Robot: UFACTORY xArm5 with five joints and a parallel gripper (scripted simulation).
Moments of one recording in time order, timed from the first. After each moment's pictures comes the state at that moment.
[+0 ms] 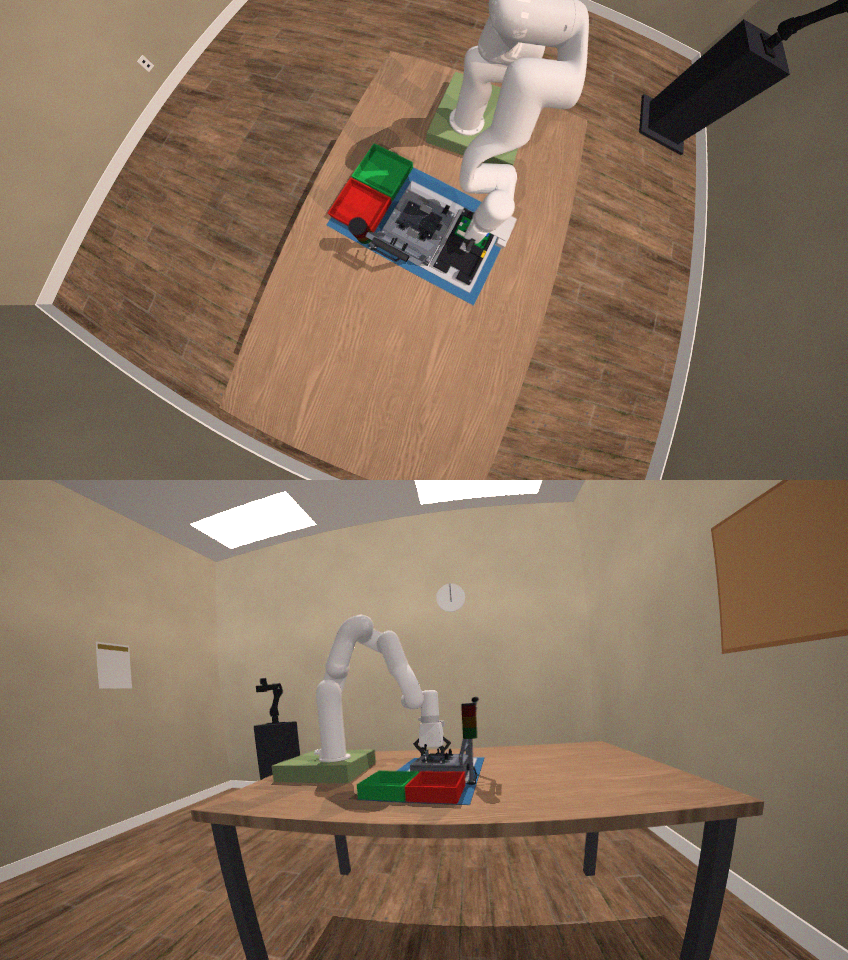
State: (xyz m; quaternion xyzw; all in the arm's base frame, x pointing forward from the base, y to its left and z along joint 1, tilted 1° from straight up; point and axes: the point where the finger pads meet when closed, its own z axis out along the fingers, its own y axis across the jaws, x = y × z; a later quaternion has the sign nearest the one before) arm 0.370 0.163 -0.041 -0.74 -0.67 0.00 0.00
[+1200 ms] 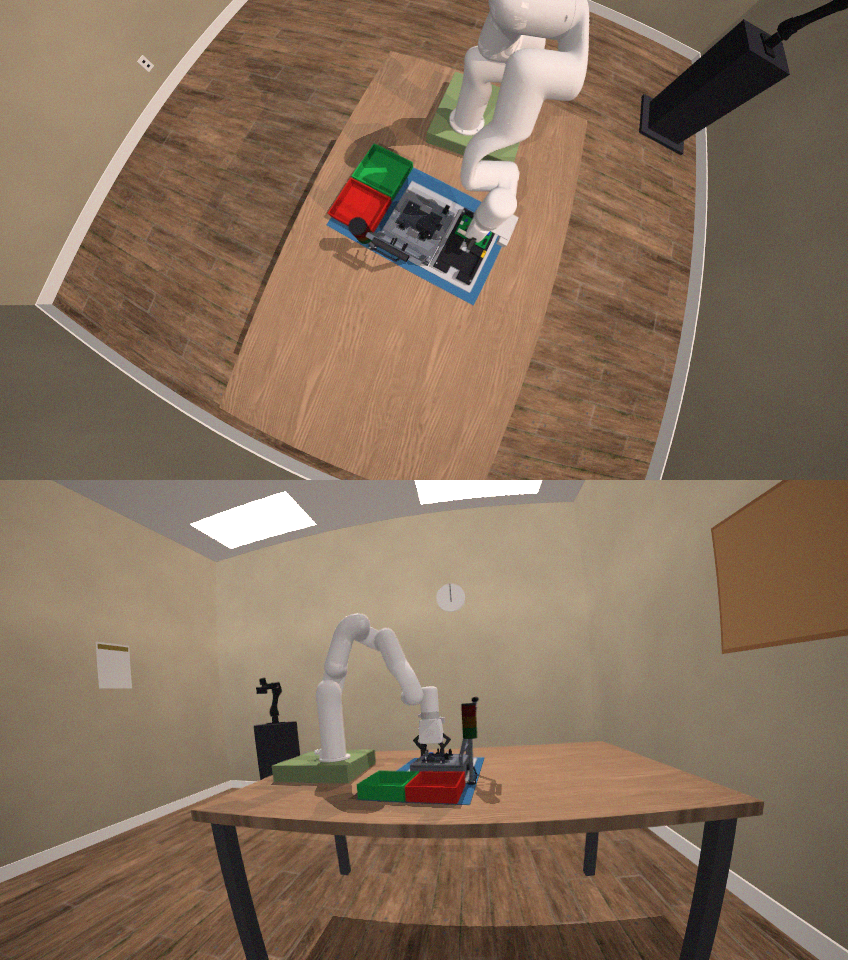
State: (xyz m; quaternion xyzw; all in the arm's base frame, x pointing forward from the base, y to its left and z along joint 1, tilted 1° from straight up) arm 0.370 0.163 -0.026 -0.74 -0.67 0.00 0.00
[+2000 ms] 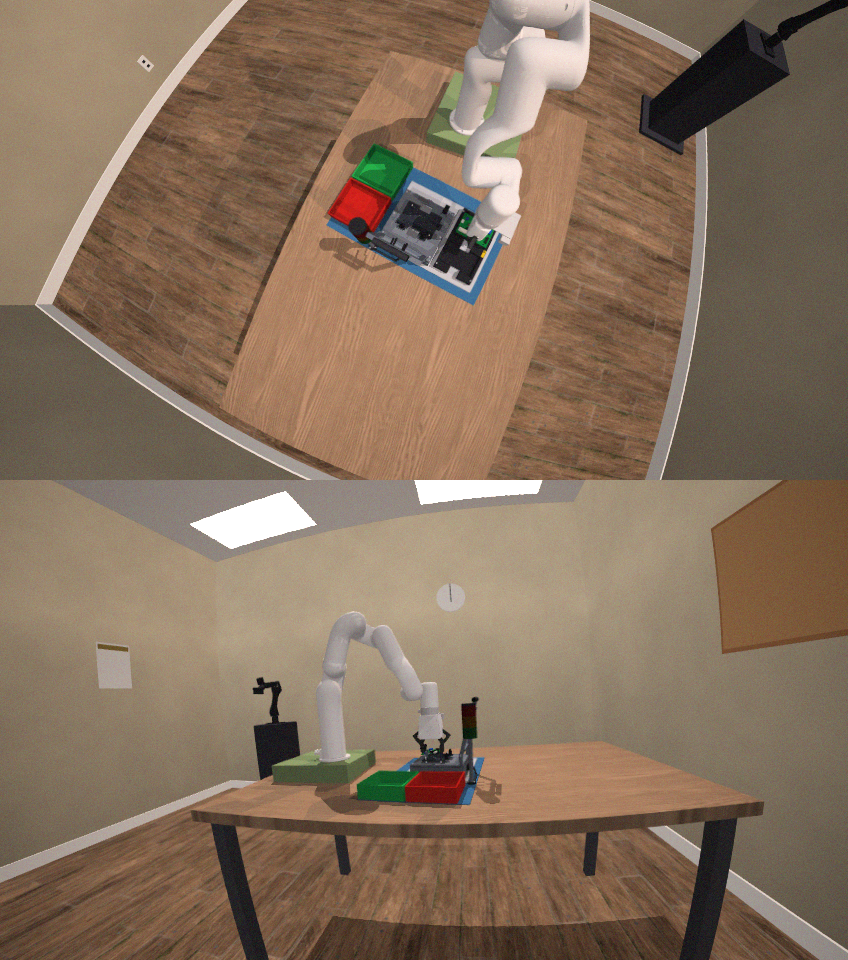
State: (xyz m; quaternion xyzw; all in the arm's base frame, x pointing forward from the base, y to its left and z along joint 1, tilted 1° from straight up) arm 0.370 0.163 -0.008 -0.74 -0.67 0.00 0.00
